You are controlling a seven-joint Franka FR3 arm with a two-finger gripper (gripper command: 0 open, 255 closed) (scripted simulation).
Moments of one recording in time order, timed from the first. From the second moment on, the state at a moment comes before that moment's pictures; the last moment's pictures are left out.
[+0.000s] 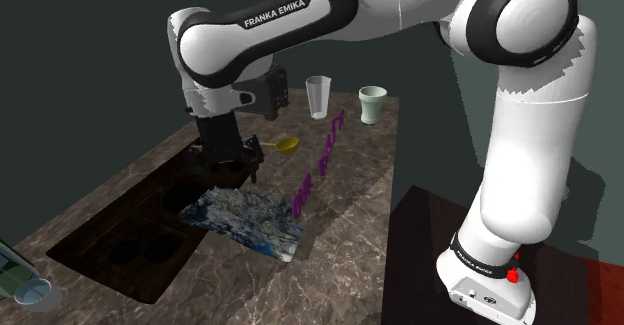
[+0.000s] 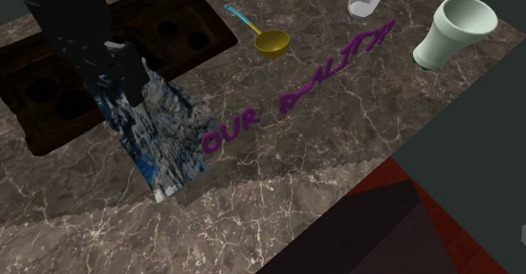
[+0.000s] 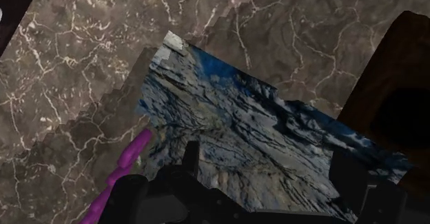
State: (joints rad) arm 0.05 0.23 0.53 -1.70 0.15 1.76 1.24
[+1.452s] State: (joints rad) arm 0.21 0.74 0.46 -1.20 0.06 1.79 1.53
